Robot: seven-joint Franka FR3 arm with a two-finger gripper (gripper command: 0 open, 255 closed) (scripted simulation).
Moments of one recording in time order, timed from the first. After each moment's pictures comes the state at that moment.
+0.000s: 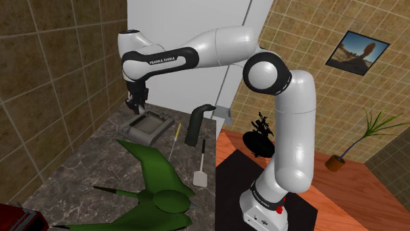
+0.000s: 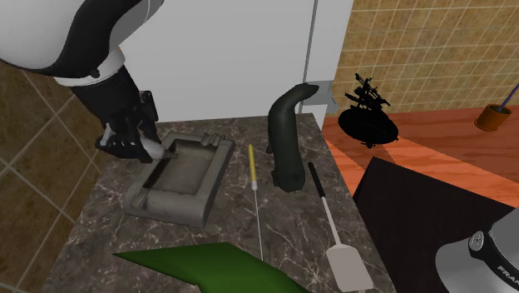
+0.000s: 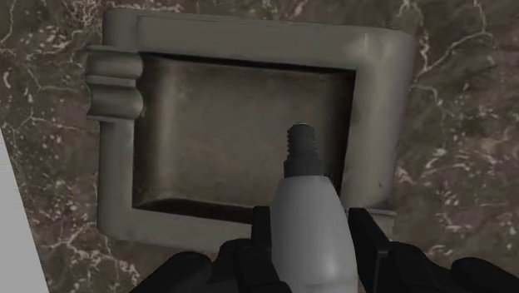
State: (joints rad) arm 0.19 0.50 0.18 -1.53 -0.20 1.94 -0.01
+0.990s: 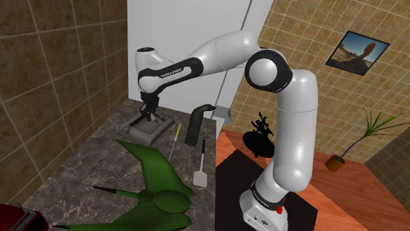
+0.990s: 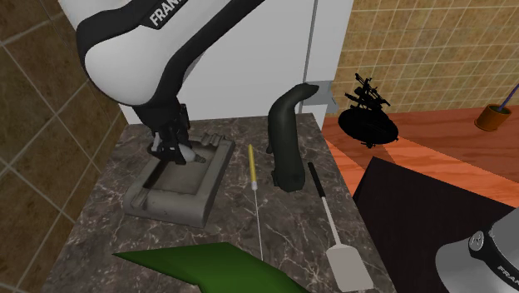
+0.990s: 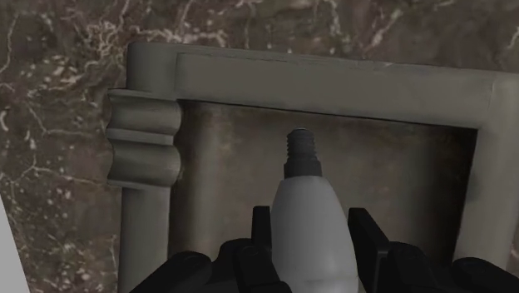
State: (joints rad) arm 0.12 0.48 0.15 -1.72 -0.20 2.12 -0.07
